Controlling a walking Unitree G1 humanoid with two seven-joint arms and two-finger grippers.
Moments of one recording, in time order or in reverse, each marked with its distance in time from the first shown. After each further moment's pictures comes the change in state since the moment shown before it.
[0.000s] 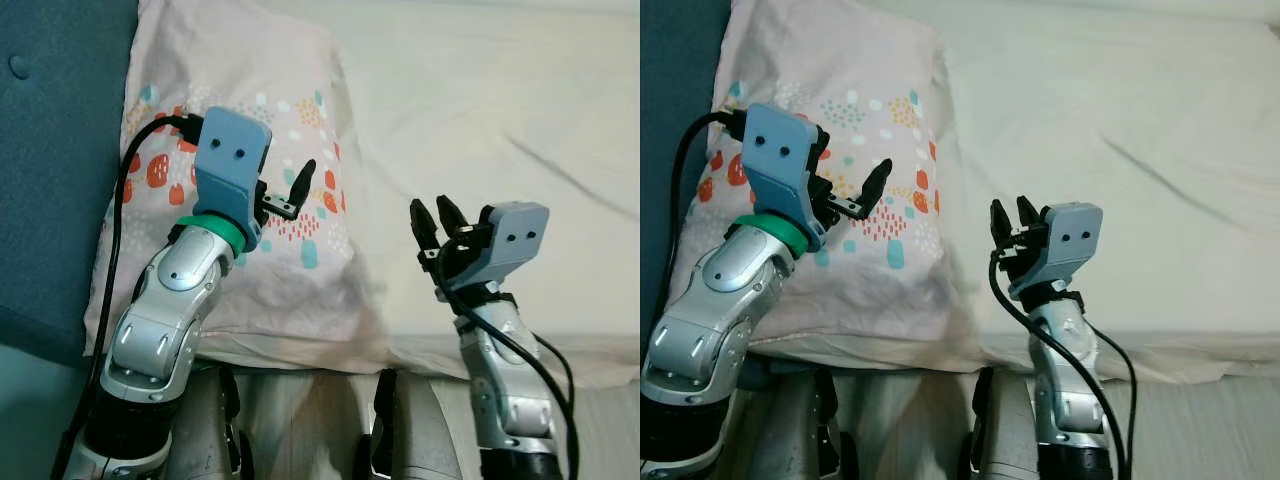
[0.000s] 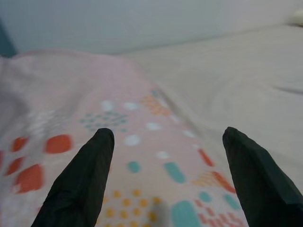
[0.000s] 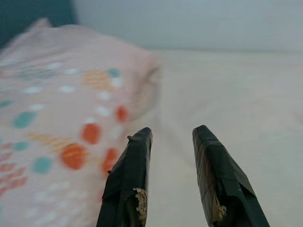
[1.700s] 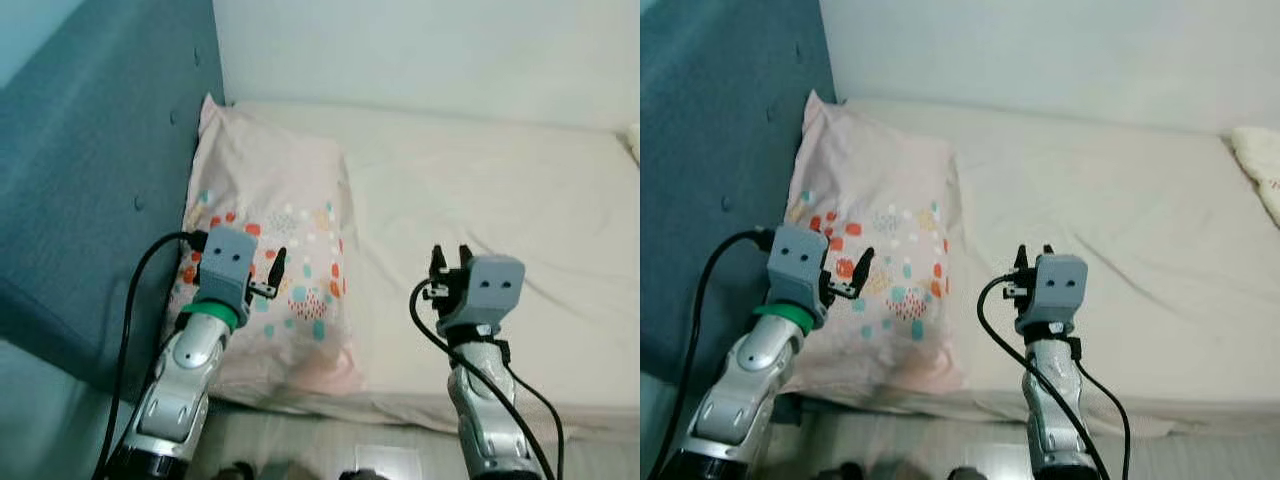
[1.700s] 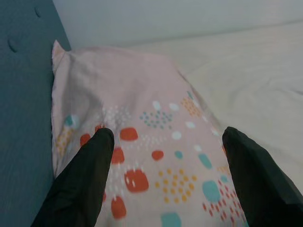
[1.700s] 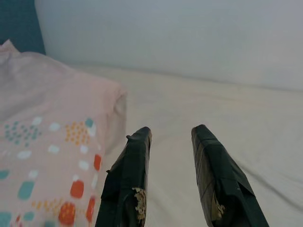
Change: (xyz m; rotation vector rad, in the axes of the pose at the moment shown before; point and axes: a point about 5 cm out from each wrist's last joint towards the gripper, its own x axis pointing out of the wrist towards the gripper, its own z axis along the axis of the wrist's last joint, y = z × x) left arm -0.040 -0.015 -0.114 0.021 0.215 0.040; right arm -0.032 -0.011 -0.064 -0.089 0.147 -0.172
